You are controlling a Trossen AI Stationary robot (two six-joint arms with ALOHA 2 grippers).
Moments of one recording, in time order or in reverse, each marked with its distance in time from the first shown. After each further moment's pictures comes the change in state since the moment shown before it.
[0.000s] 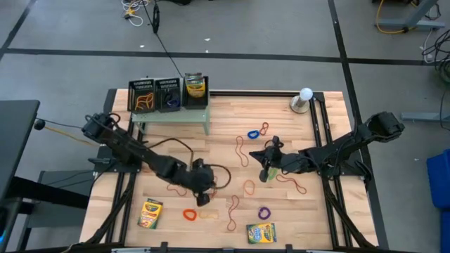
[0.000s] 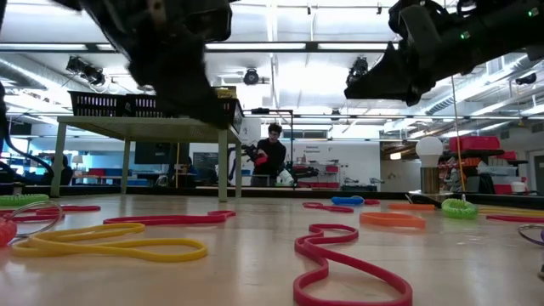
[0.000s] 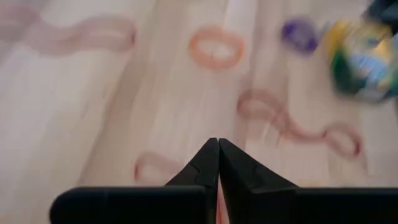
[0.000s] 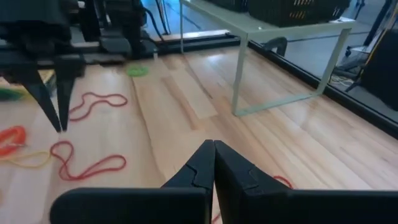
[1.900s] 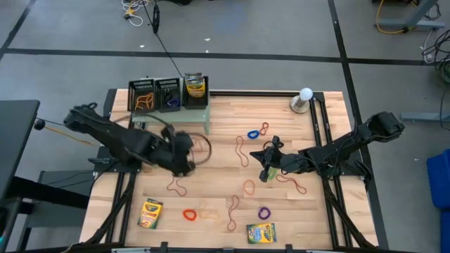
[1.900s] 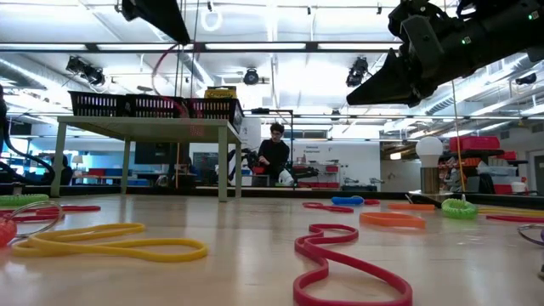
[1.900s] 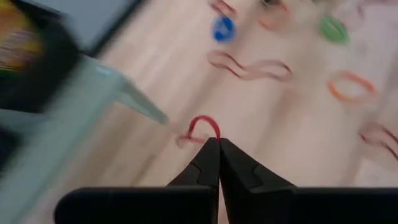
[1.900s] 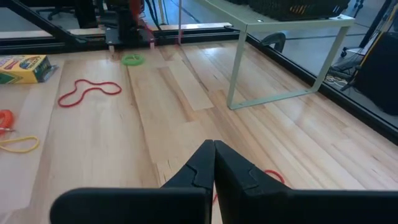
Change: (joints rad) left arm 0.031 -0.286 0.345 -0.935 -0.375 -0.186; right arm -0.002 0.000 0.000 -0.037 0.002 -0.026
